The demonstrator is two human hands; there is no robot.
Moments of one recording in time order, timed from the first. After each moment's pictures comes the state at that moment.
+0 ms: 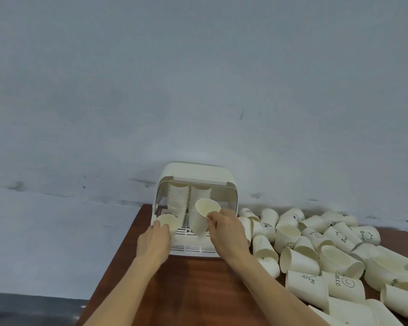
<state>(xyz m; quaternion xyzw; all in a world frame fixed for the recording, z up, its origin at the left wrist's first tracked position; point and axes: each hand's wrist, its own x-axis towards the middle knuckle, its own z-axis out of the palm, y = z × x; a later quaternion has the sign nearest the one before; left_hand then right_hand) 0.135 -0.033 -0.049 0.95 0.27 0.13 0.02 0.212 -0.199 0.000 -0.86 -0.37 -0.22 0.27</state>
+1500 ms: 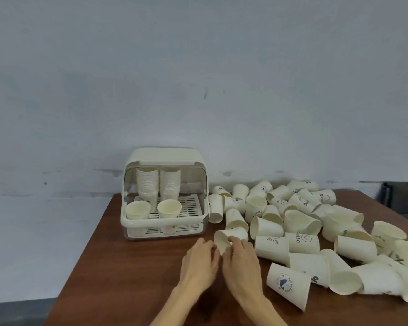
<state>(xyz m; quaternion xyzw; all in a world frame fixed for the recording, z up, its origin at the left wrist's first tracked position) 0.143 -0.201 -0.089 0.94 0.11 0.17 0.29 0.166 -0.313 -0.075 -0.92 -0.17 -0.16 0.30</state>
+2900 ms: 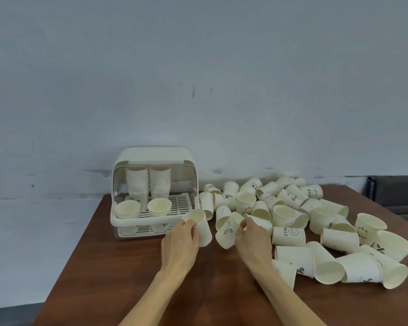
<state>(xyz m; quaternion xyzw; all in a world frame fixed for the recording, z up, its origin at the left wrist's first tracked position) 0.139 -0.192 -0.053 0.91 0.15 0.28 0.25 0.209 -0.351 -0.045 -0.95 -0.07 -0.15 0.28</state>
